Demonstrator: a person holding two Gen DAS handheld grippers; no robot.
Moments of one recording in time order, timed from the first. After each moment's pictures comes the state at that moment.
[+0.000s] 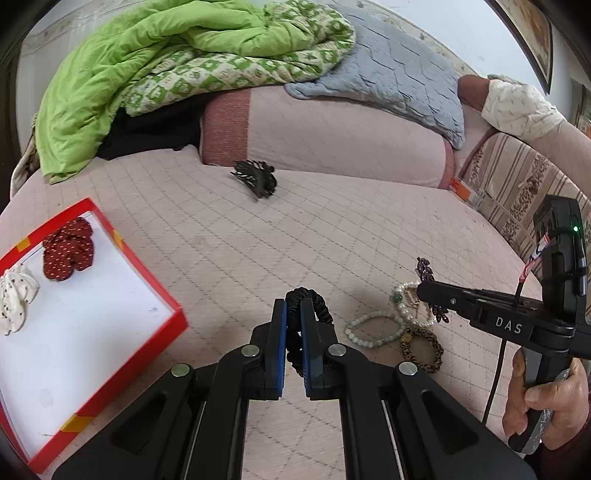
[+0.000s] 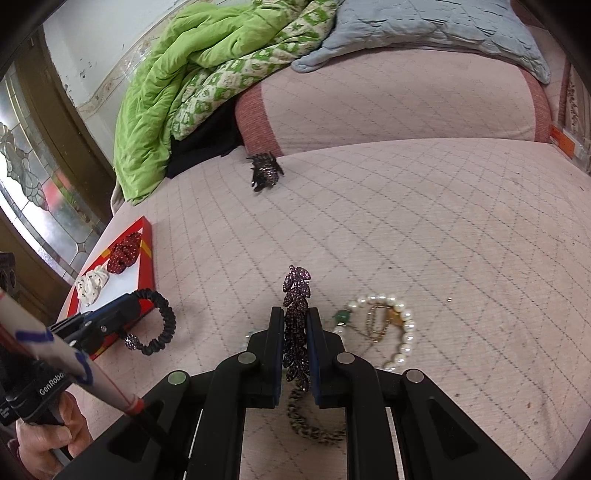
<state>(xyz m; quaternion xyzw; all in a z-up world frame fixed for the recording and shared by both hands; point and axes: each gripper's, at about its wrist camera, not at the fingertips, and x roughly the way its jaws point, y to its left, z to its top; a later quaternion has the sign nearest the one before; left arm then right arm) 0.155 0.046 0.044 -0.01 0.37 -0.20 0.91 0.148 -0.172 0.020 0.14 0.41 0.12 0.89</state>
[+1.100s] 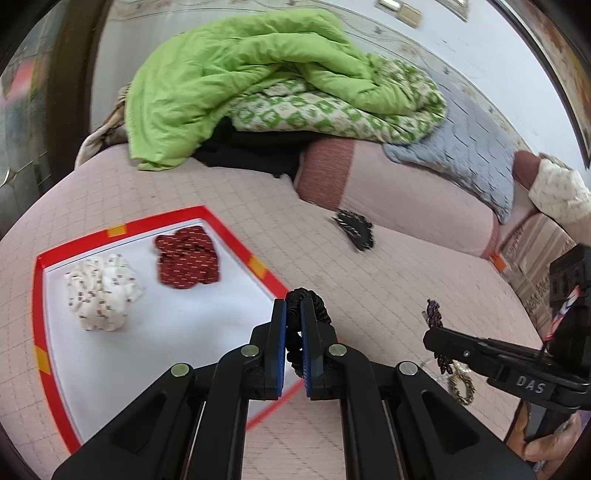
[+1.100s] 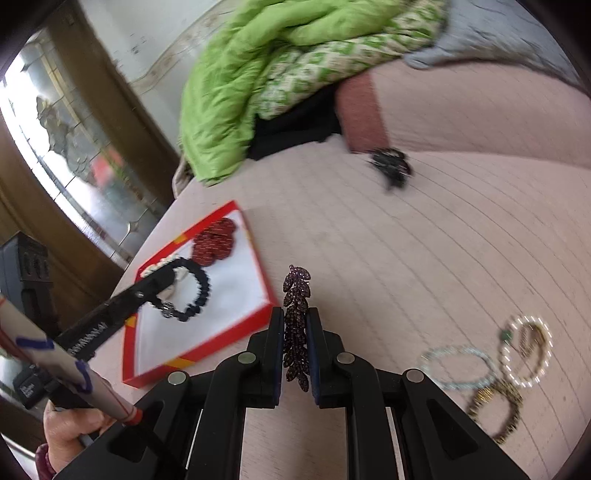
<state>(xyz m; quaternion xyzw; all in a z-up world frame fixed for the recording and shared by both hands) 0.164 0.186 0.074 -0.11 0.34 -0.10 0.93 0.167 -0.034 0.059 0.13 0.41 0.22 0.87</state>
